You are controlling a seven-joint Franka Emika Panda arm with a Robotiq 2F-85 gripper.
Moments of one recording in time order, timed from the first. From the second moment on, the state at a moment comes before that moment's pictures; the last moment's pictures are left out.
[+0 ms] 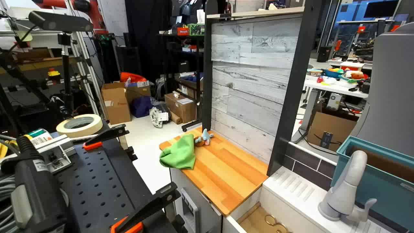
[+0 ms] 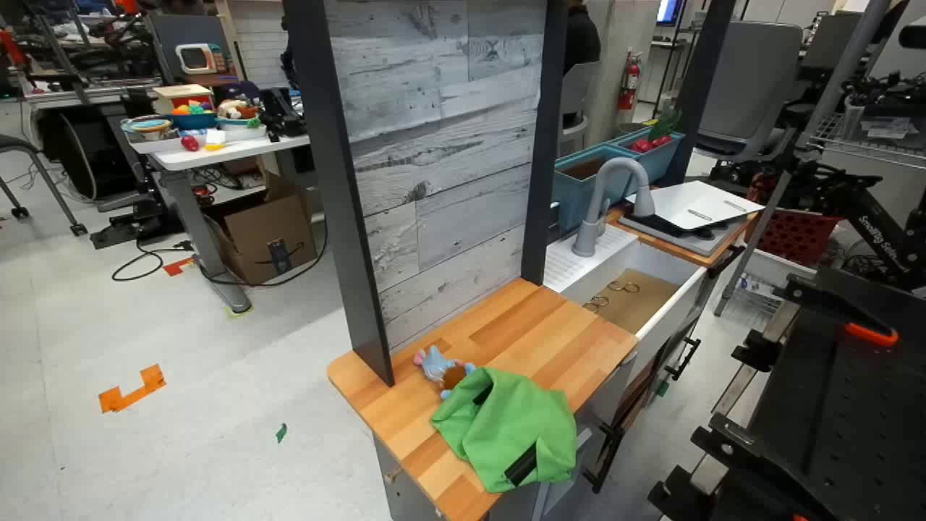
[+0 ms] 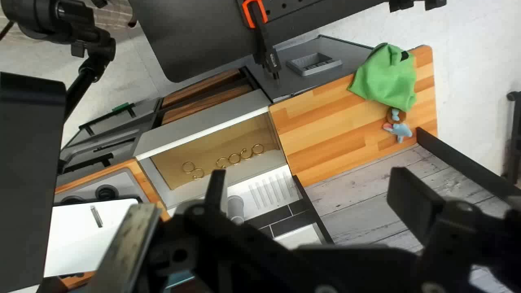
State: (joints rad) arm -0.20 -0.61 -0.32 -2.58 -0.03 2.08 -0.16
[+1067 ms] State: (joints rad) arm -0.19 -0.54 -0.19 -2.67 -0.01 2.22 0.01
